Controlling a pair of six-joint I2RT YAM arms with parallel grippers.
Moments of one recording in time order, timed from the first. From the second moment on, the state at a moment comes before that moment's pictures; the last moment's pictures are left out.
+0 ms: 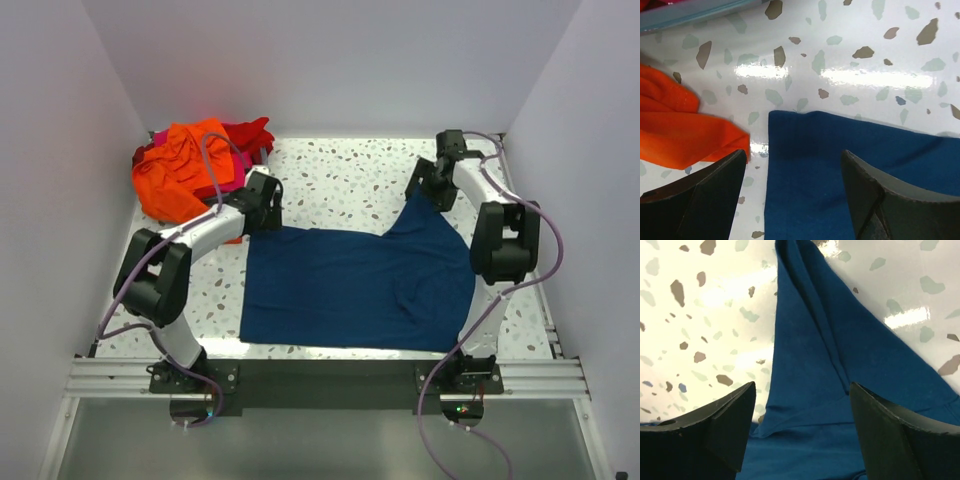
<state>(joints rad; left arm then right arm) -0.42 1.72 1.13 -0.36 -0.37 -0.38 0.04 2.02 1.63 -0.73 -0.03 0.46</state>
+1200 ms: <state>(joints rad) -0.33 1.78 1.13 -0.34 -0.34 -0.36 0.01 2.17 1.67 -0.70 -0.04 0.44</state>
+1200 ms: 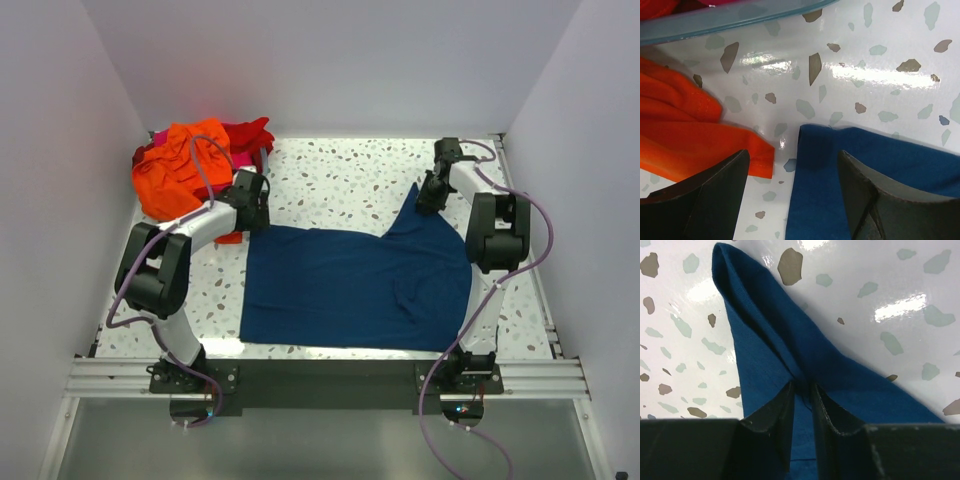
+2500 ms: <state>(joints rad) -0.31 1.78 1.11 -0.32 -0.28 -0.36 0.01 2.11 1.62 -0.72 0.01 0.43</state>
